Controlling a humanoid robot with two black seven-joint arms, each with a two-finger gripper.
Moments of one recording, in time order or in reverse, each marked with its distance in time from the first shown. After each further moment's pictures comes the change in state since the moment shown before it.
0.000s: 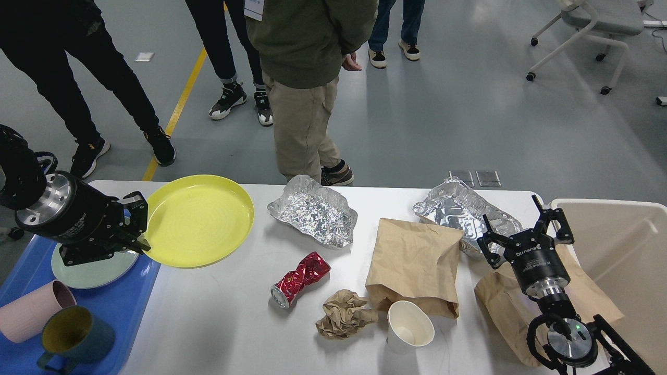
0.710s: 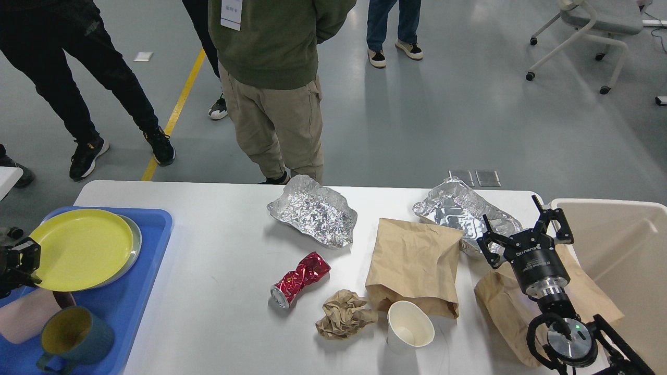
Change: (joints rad) left arm 0.793 0.306 -0.321 0.740 0.181 0.005 0.042; right arm 0.000 0.000 0.000 0.000 0.000 0.000 0.000
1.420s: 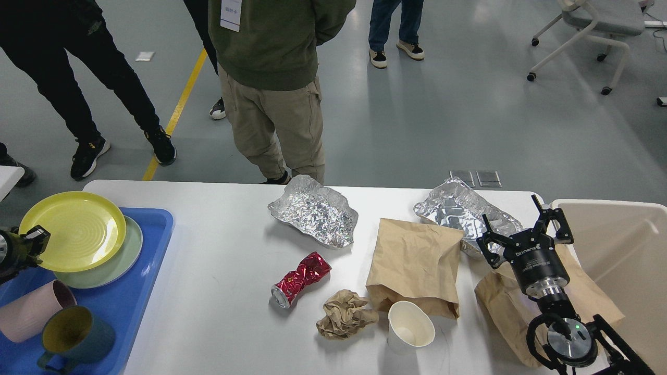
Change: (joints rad) left arm 0.273 -0.153 -0.205 0.346 0.002 0.156 0.079; right arm 0.000 0.001 0.000 0.000 0.000 0.000 0.000
